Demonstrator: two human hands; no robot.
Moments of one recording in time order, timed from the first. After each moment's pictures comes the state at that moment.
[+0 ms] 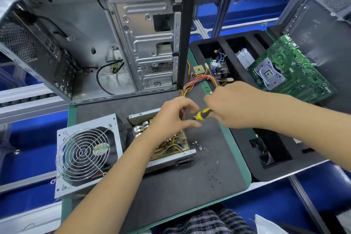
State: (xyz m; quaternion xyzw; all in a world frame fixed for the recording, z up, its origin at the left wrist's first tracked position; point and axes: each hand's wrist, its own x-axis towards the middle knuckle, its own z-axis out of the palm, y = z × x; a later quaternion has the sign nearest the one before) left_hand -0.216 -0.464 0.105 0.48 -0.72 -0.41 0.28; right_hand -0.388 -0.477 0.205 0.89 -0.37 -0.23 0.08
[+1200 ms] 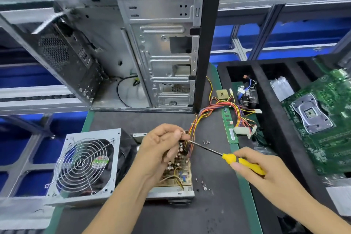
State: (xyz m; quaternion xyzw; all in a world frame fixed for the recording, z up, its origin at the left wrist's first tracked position) left_hand -0.219 -0.441 0.100 0.43 -0.27 -0.62 0.60; right_hand -0.471 -0.464 0.110 0.78 -0.44 0.20 -0.41
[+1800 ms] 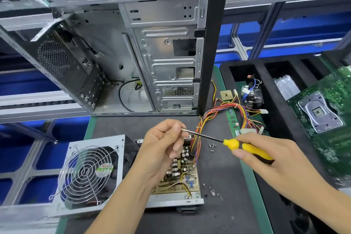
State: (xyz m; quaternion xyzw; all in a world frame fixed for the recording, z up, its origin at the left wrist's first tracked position) left_hand -0.206 -0.455 0.110 0.37 -0.27 -0.65 0.60; right_hand -0.448 -0.481 0.143 0.84 -0.42 0.24 -0.24
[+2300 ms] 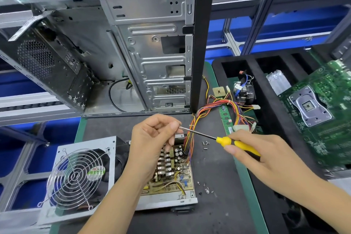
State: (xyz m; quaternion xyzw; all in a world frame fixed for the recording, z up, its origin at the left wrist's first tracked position) left_hand -0.205 -0.463 0.110 0.49 -0.38 -0.52 0.59; right_hand -0.448 -0.486 0.143 0.85 -0.44 0.19 -0.24
